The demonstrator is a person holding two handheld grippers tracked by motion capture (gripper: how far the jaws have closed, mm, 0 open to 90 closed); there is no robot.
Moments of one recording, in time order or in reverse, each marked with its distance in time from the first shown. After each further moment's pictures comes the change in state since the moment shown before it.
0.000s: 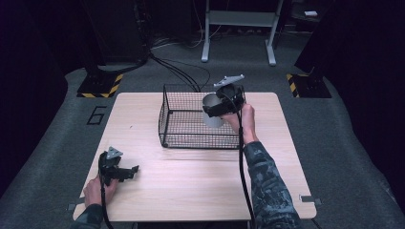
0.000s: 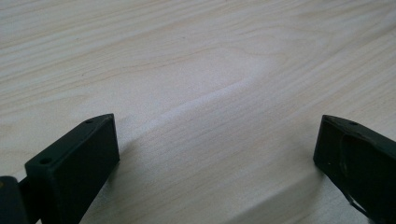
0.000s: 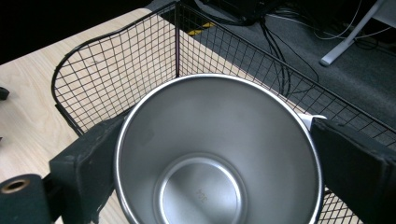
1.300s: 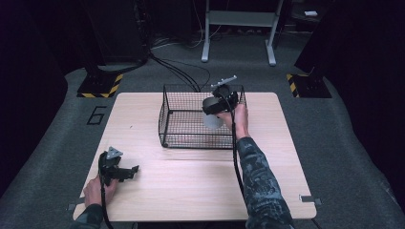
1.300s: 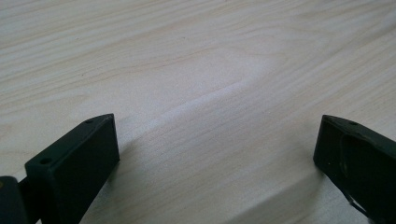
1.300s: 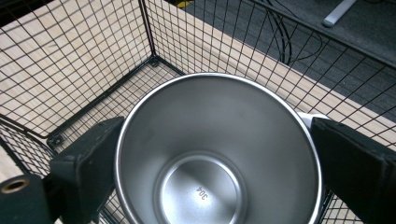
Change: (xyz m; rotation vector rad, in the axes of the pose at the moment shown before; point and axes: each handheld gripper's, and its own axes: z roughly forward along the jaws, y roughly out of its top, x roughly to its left) left arm 0.000 0.000 0.000 0.000 0.000 0.001; right arm -0.022 -0.013 0.061 0.110 -0.024 0.111
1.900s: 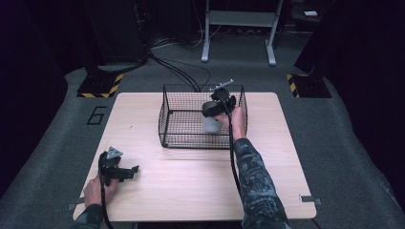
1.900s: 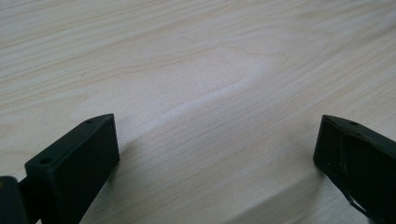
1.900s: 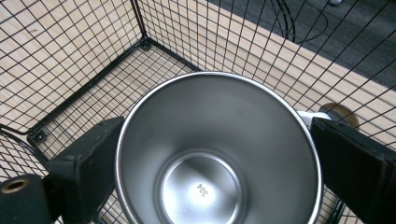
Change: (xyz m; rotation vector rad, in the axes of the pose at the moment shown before) left arm 0.000 0.000 0.000 -0.001 0.000 -0.001; right arm -0.004 -0.010 0.027 0.053 -0.002 0.030
